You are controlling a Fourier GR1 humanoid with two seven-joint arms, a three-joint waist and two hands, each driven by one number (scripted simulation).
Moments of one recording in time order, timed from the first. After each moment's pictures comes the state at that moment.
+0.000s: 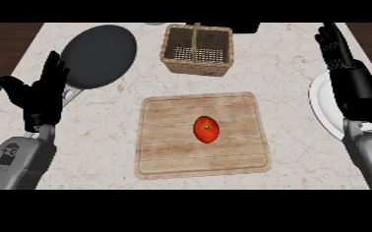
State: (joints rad) left arm -0.29 0.45 -0.11 -1.29 0.37 0.41 0.03; right arm -0.34 -0.52 0.14 -1.51 -0.17 -0.19 -0.16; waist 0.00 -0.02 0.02
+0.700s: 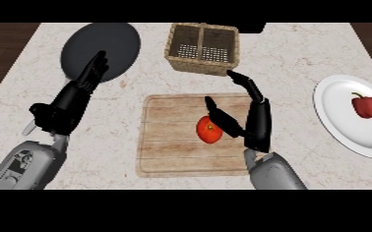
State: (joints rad) left arm -0.29 0.49 -0.31 -1.46 0.28 0.15 -0.06; right arm -0.28 -0.09 0.44 -1.44 0.25 -0.81 0.03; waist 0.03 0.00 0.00
